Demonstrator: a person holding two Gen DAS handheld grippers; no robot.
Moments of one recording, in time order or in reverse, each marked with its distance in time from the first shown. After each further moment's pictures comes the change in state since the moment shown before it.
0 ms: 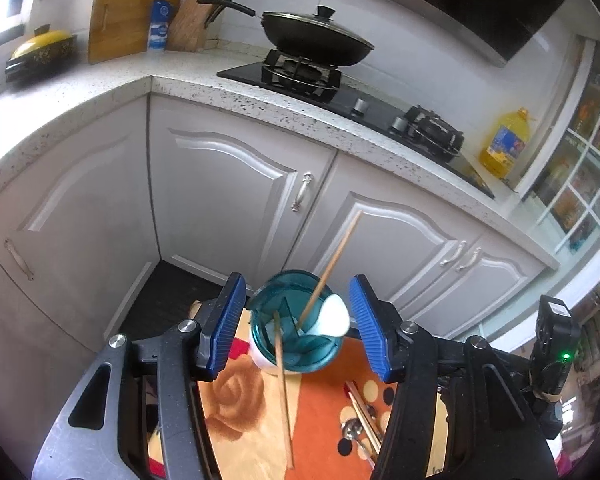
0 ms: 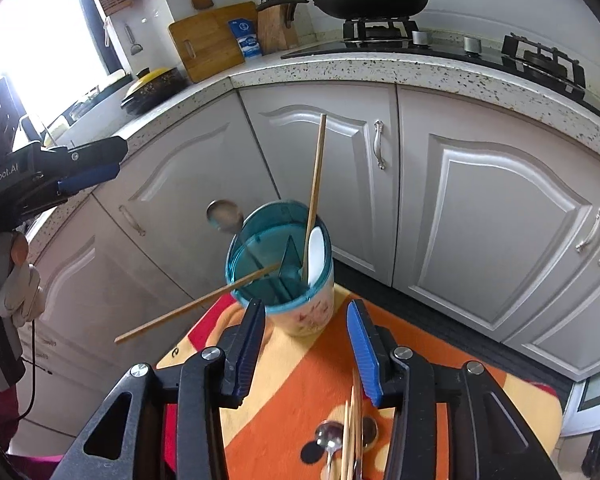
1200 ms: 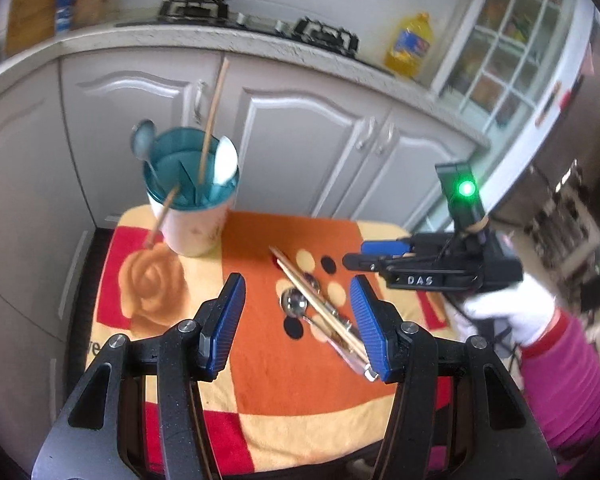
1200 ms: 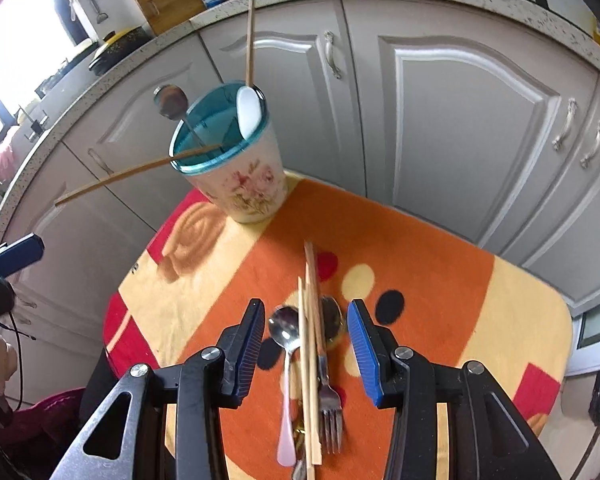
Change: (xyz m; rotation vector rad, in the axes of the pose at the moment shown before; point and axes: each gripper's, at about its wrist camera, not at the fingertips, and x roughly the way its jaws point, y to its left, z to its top) left arm -0.015 -0.056 -0.157 0.256 0.176 -0.227; right arm 0.010 -0.044 -0.107 0.076 0.172 -0.057
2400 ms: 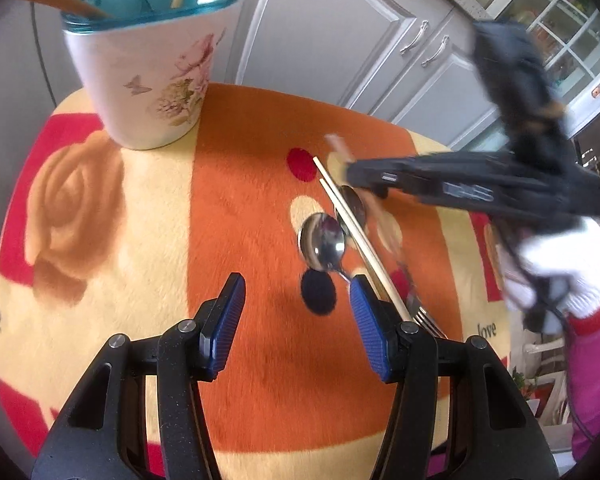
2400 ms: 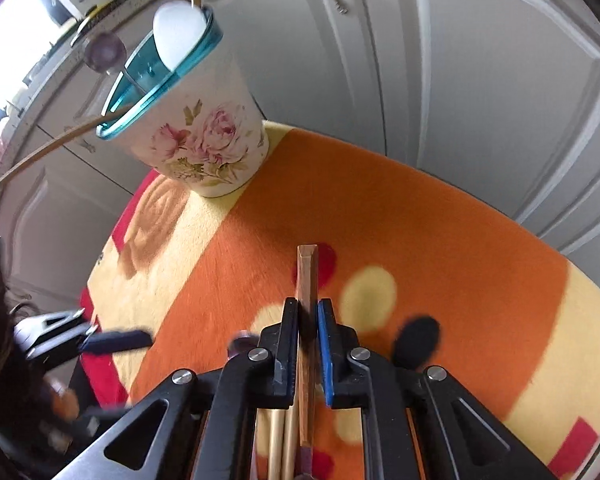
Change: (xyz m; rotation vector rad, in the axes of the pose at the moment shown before) left arm 0.160 0.027 -0.044 -0.103 0.292 0.005; right arm 0.093 -0.034 0.015 0.005 0.138 0.089
